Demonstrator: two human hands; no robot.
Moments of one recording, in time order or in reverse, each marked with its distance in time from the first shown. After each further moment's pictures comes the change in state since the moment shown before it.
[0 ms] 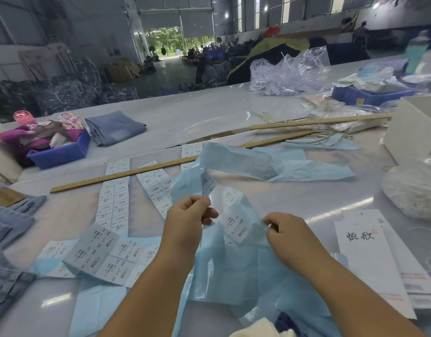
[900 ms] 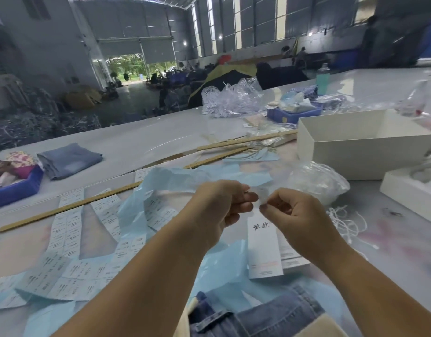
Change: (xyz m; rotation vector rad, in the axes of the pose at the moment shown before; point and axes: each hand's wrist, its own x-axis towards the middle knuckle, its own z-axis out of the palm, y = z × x) left_hand -0.127 0.098 0.145 0.079 -0.494 -0.173; right_hand -0.106 0.033 -0.156 0.236 0.418 -0.305
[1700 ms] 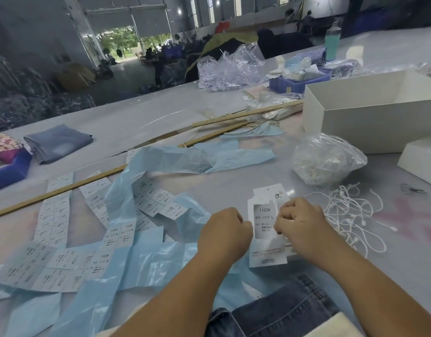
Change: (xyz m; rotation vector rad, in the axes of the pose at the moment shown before) left_hand 0.072 -0.114 0.009 1.031 0.205 0.126; right_hand -0.009 0.073 0.023 -0.227 -0.234 0.426
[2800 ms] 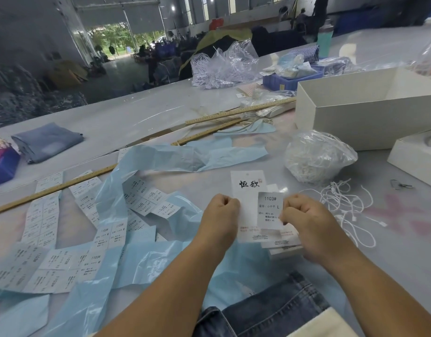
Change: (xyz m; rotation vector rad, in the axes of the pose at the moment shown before) left_hand 0.004 0.010 -0.002 -0.751 -0.054 -0.138; right_hand -0.009 0.007 -0.012 0.462 0.057 -0.015
